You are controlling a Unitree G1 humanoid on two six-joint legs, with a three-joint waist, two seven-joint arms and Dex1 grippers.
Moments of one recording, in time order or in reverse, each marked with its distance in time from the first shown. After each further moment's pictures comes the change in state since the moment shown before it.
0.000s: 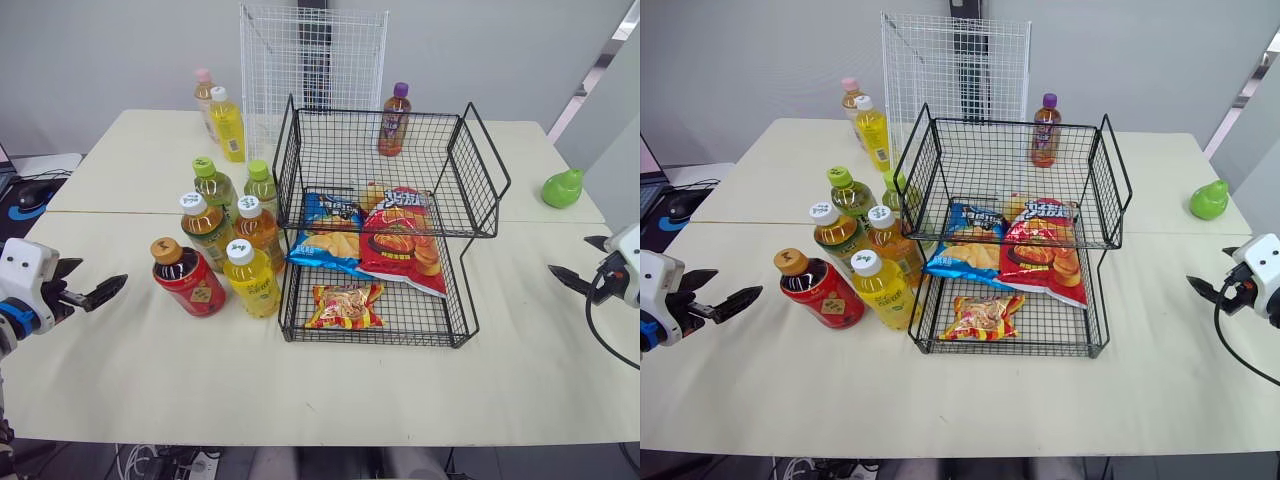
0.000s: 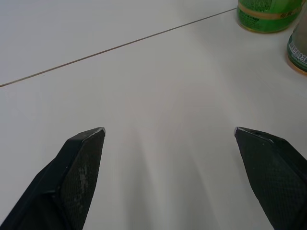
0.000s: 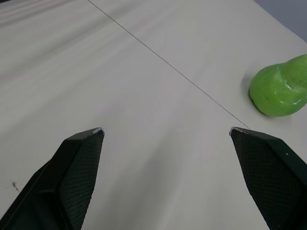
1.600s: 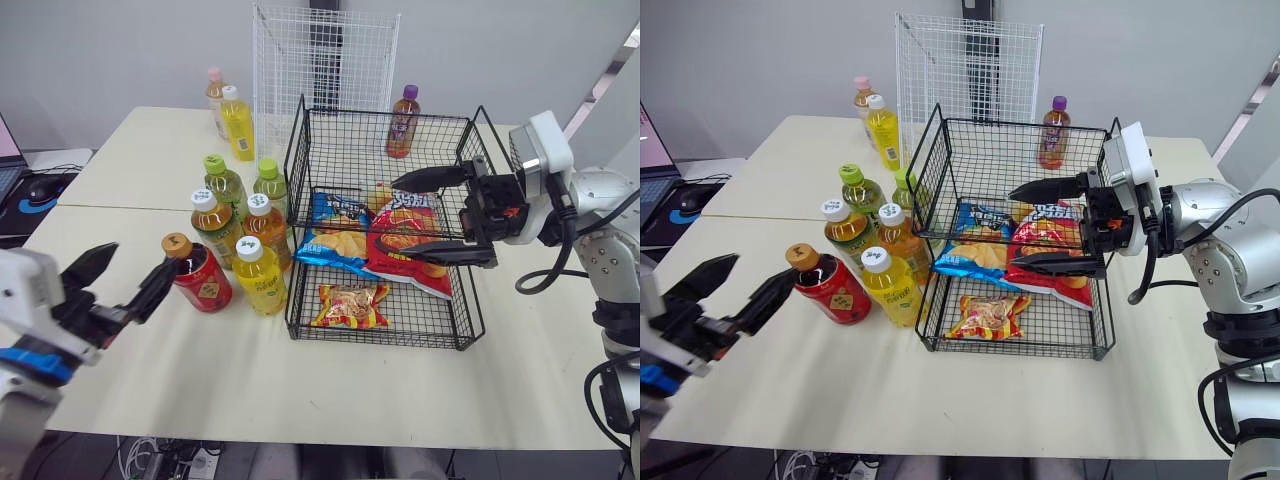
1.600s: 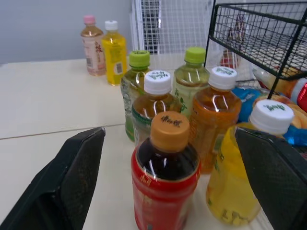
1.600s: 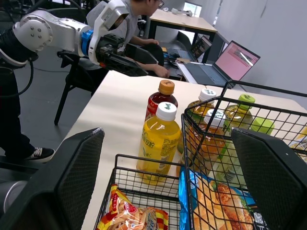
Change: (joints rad) left arm 0.386 -0.386 0.306 -1.403 -0.574 0.644 0.658; right arm -0.444 0.213 0.283 -0.782 0.562 0.607 0.356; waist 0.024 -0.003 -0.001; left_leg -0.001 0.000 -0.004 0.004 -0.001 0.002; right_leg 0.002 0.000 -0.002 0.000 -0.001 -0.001
